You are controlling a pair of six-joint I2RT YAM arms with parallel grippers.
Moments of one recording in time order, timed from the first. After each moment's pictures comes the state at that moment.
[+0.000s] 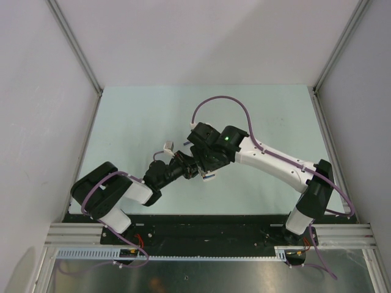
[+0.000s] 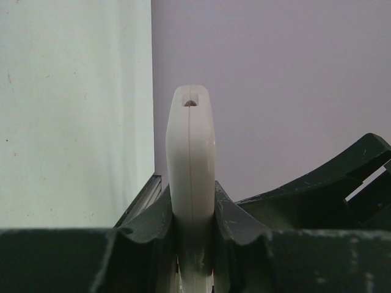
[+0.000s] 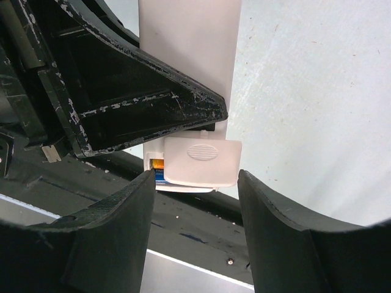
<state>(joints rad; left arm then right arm) -0.70 1.58 0.28 1.28 0.24 -1.56 1.02 1.67 1.64 -1.12 0.19 0.53</state>
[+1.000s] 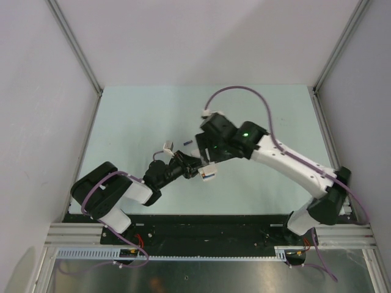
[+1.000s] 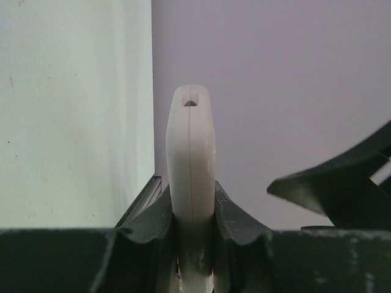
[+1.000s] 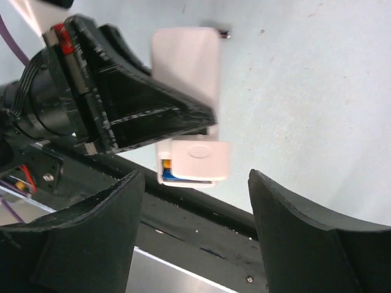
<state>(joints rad) -0.69 1.58 0.28 1.28 0.24 -1.56 1.00 1.61 1.67 -1.09 0.21 0.56</state>
